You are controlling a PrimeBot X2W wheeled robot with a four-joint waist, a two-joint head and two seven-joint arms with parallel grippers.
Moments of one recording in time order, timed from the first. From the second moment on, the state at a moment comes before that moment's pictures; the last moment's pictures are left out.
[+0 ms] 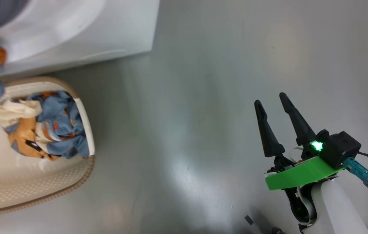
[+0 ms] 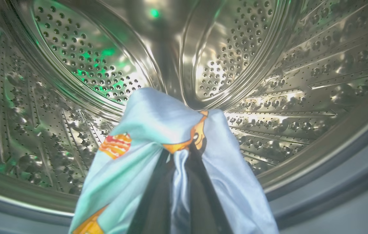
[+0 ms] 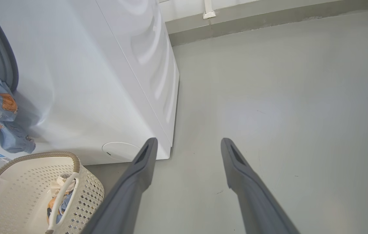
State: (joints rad) left arm -1.04 0.46 -0.12 0.58 -0.53 -0.13 -0.22; right arm -0.30 -0.05 0.13 0.09 0.27 0.12 -0.26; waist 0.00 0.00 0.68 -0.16
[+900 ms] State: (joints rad) left arm -1.55 0.70 -0.46 0.64 -0.73 -0.13 -0.10; right arm -0.39 -0.05 0.22 0.09 0.37 0.12 -0.26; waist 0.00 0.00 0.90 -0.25
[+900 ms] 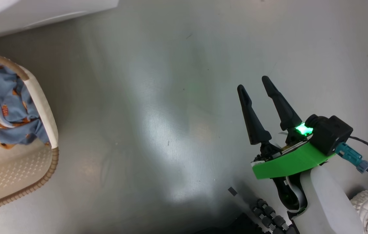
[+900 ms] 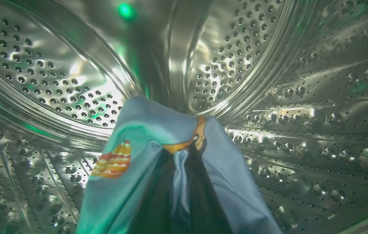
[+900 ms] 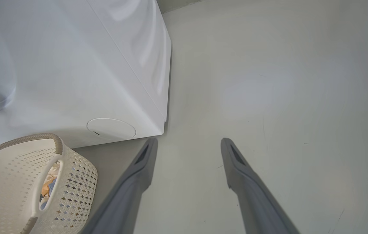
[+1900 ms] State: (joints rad) left arm -1.23 0.64 -0.46 0.58 -0.81 -0.09 -0.26; right arm -0.39 -0.05 0.15 0.11 0.31 0.12 -0.26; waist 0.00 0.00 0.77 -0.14
